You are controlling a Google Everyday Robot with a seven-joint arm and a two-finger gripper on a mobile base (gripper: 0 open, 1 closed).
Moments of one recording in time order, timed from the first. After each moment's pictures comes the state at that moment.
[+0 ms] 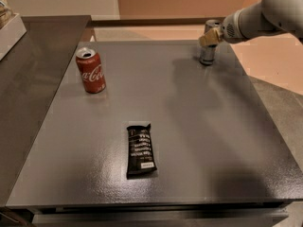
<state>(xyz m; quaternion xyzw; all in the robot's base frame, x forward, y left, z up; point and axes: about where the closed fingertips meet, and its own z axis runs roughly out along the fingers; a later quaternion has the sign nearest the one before) 0.757 -0.206 0.910 -0.25 0.86 0.10 0.44</state>
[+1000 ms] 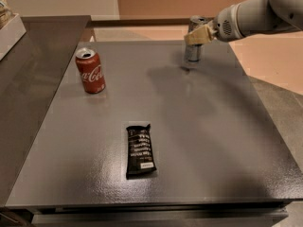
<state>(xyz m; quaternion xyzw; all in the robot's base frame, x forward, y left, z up) 0.708 -0.141 0.943 -0.34 0.81 0.19 0.45</state>
